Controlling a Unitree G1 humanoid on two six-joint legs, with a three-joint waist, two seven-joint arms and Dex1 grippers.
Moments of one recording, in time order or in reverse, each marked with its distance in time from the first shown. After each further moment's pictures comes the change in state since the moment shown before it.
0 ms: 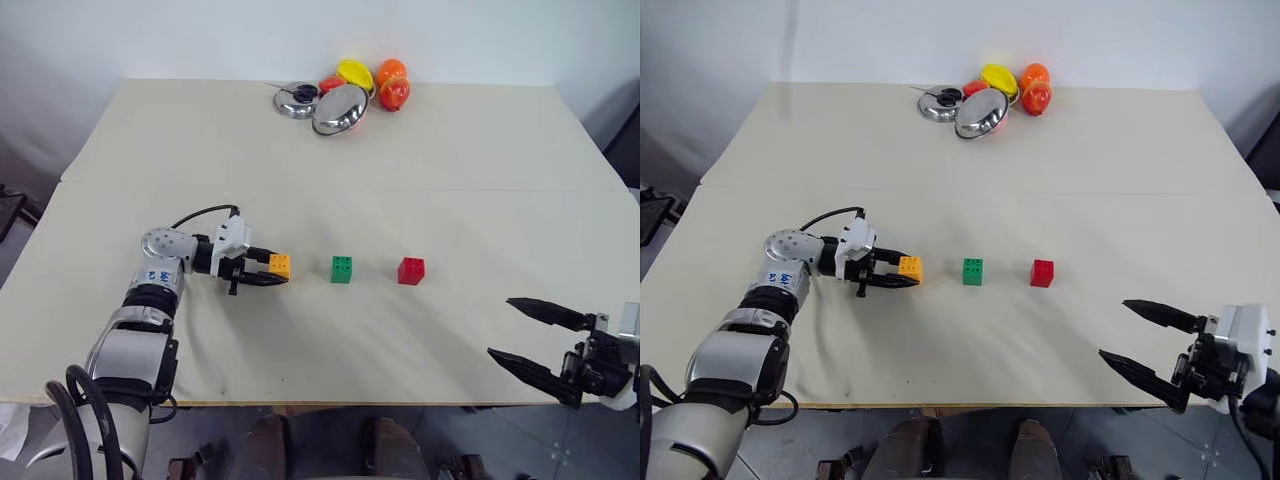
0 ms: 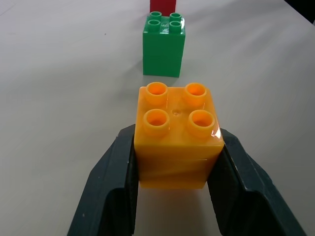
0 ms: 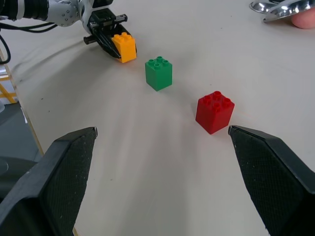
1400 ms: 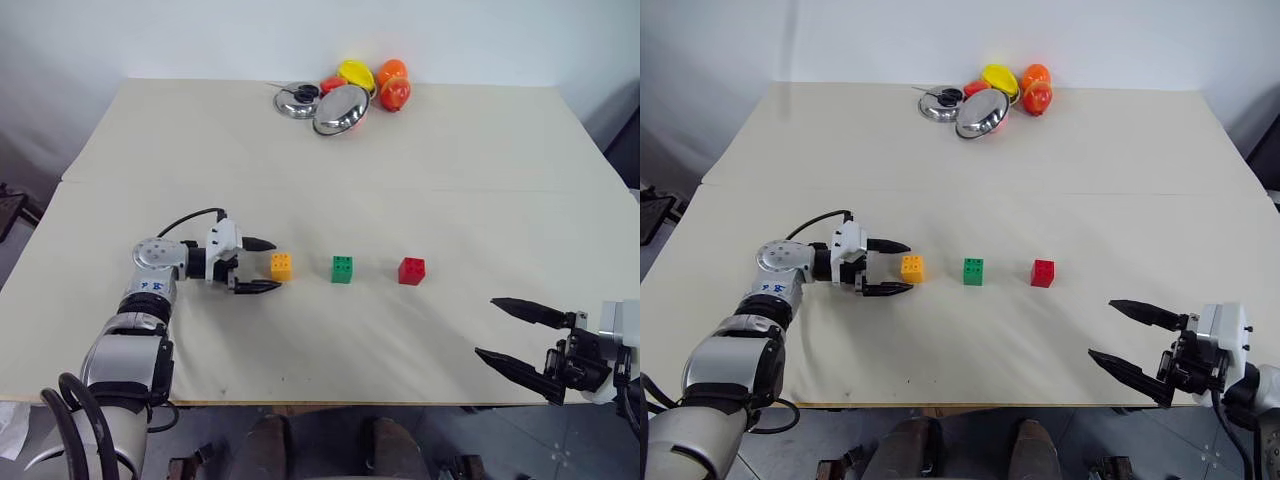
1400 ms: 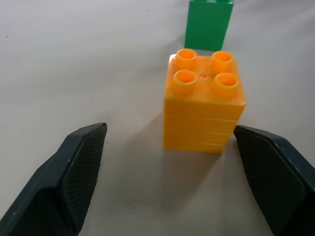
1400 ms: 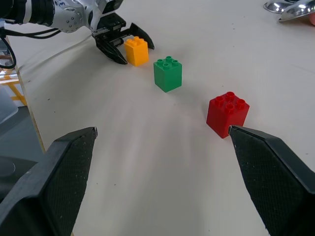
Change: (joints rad) left arm 0.056 0.022 0.104 0.014 0.046 -0.069 0.093; right arm -0.110 0.025 0.100 0.066 -0.041 -0.024 0.031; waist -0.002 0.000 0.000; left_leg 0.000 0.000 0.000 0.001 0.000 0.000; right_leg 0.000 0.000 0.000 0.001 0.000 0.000
